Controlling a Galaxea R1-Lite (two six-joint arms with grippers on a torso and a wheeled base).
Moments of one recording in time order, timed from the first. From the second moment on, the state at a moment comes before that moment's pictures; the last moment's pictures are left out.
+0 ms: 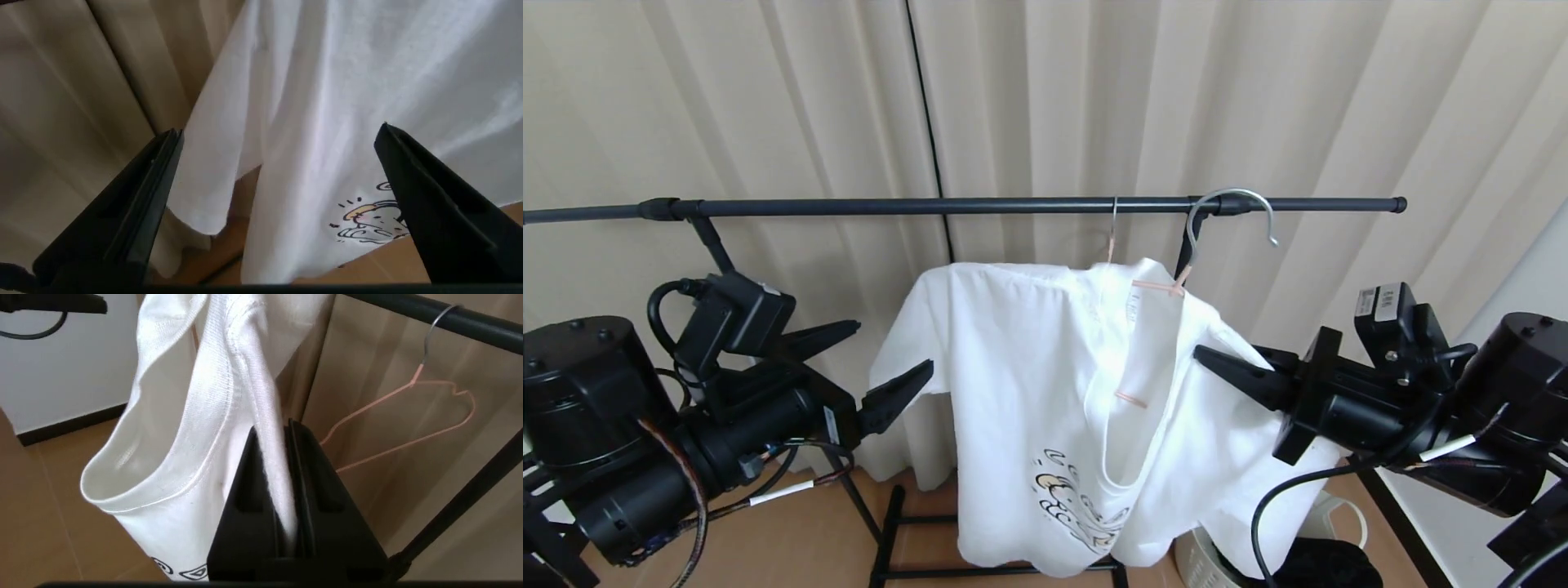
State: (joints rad) left arm -0.34 1.53 -0.36 -1.08 -0.19 0.15; right arm 0.37 1.71 -0.38 -1.36 0.56 -0.11
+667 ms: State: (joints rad) left arm -0.31 1.69 -0.36 -1.09 -0.19 0.14; right arm 0.32 1.64 -0.31 -1.36 0.70 -0.11
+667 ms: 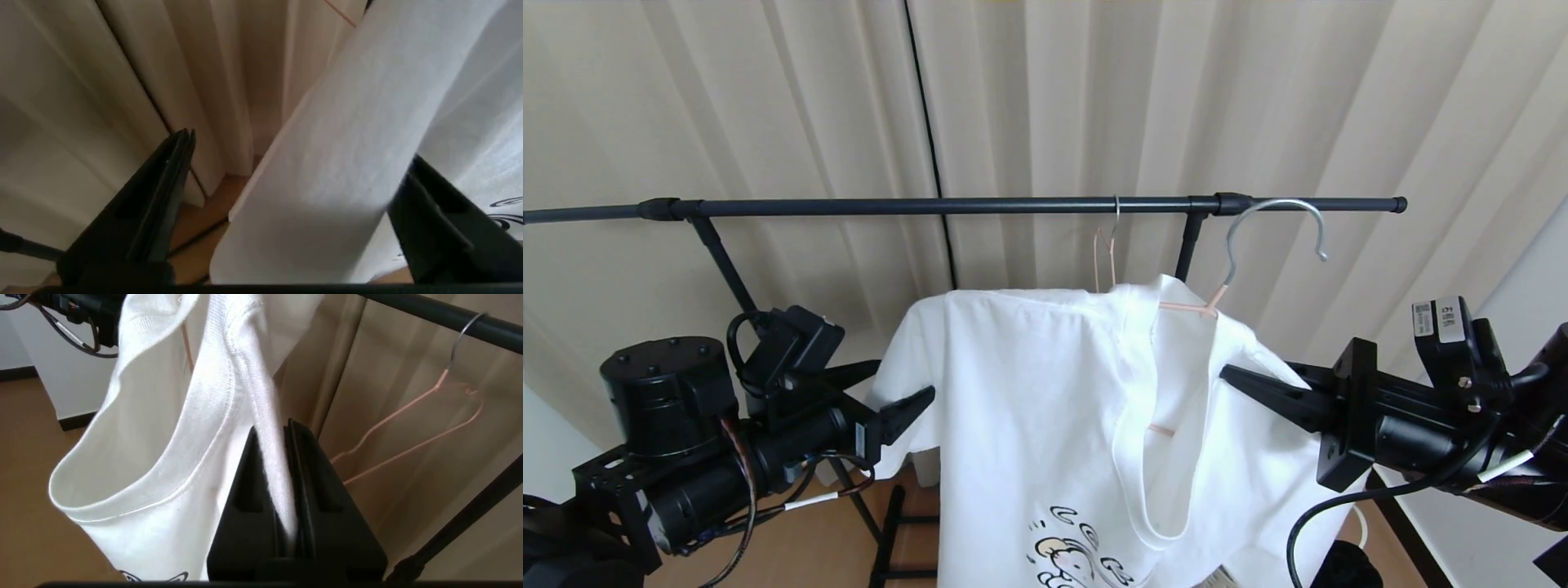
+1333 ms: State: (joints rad) left arm -0.23 1.66 -0.30 -1.09 -0.19 0.05; right arm 0.27 1.64 -0.33 -1.36 0.71 -0.11
